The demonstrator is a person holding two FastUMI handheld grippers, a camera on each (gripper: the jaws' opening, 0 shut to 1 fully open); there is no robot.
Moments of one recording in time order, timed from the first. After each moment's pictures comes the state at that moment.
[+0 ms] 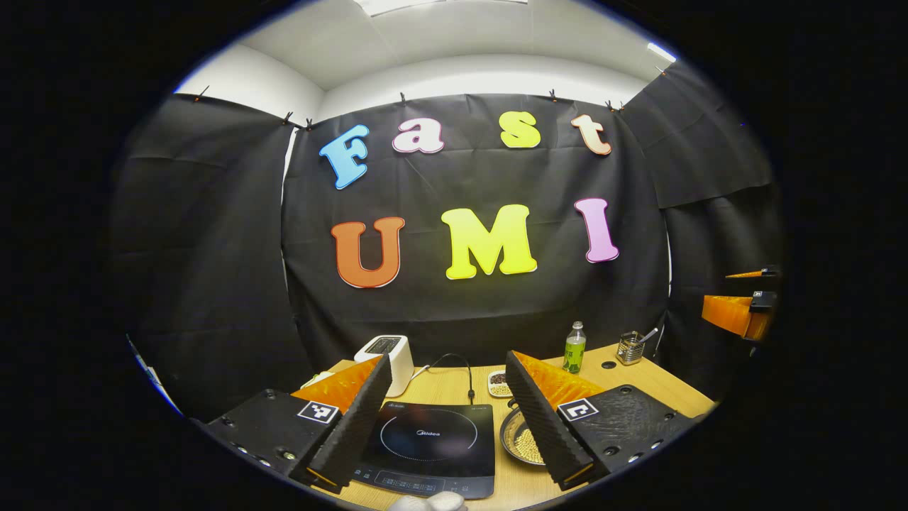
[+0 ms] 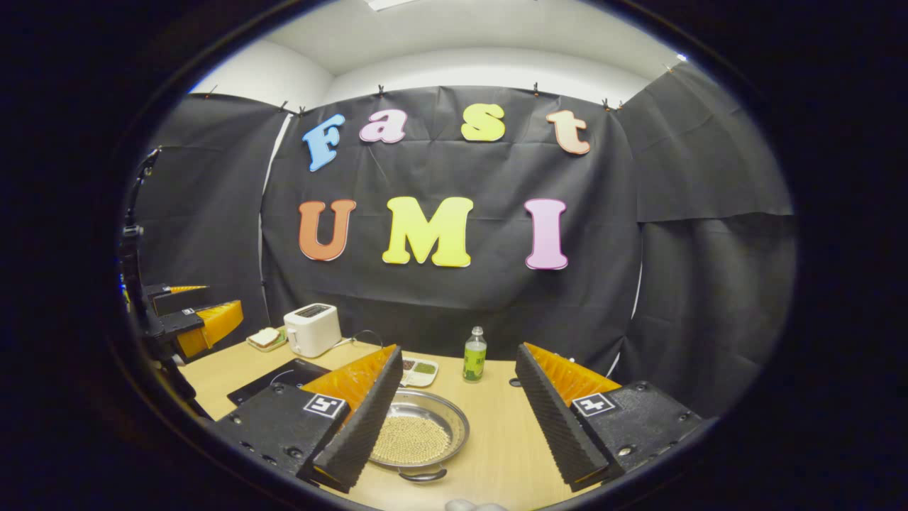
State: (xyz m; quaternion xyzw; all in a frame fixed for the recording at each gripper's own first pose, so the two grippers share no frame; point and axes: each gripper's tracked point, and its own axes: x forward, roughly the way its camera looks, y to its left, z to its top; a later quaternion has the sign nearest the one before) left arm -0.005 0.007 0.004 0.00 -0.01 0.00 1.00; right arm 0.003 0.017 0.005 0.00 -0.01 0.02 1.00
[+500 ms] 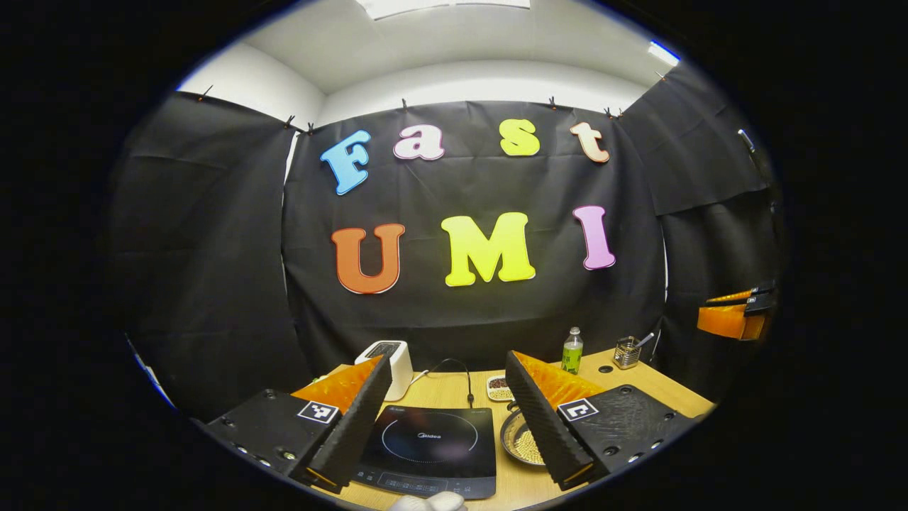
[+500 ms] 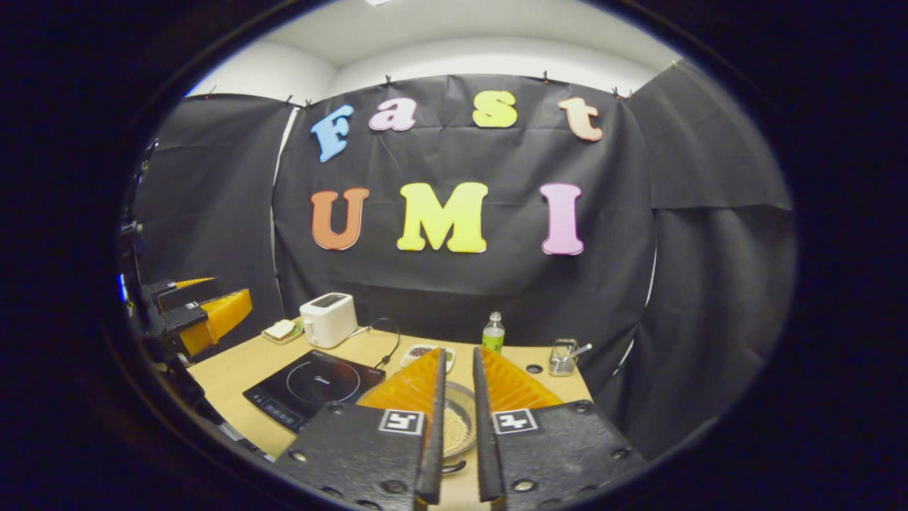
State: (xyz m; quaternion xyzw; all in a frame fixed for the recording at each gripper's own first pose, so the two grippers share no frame) left arm -0.013 0.012 0.010 0.00 -0.02 0.00 1.00; right arm -0.001 0.050 -0.020 0.03 0.06 0.05 1.00
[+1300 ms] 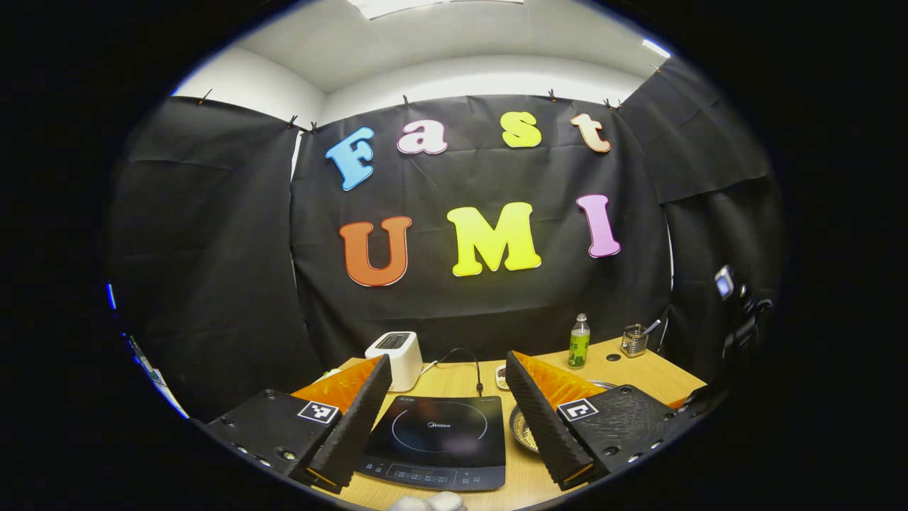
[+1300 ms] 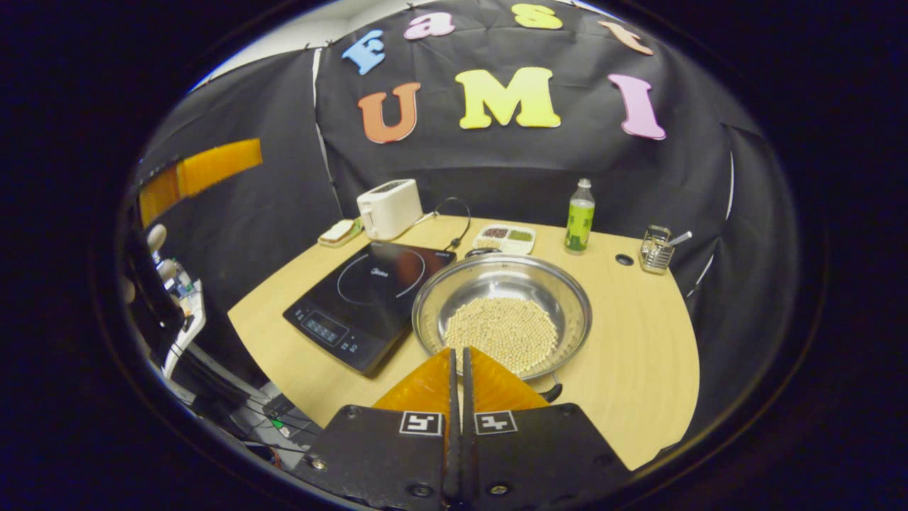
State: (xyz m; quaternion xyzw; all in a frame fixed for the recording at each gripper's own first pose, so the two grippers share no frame) left arm -0.028 0.015 -0.013 0.01 0.00 0.01 1.00; right arm -0.004 0.128 -0.206 0.01 0.27 0.18 0.94
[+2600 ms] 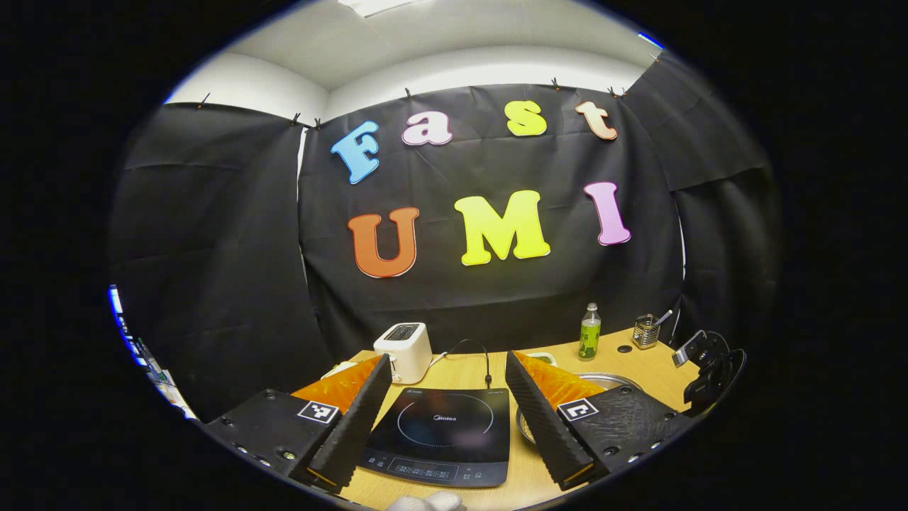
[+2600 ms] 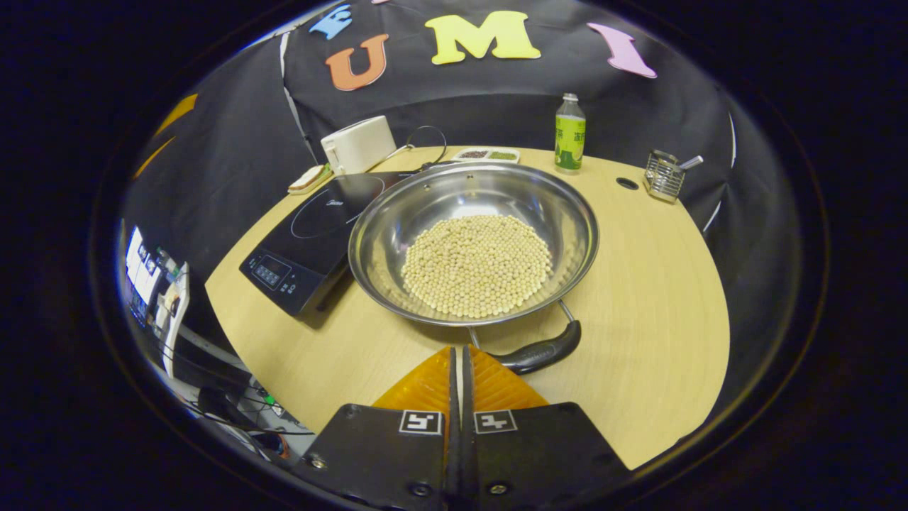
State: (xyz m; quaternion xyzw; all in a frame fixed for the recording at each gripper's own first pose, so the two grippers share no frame) left arm -0.026 0.012 -0.023 0.02 0.02 0.04 1.00; right arm 0.016 0.089 -0.300 0.01 0.37 0.16 0.91
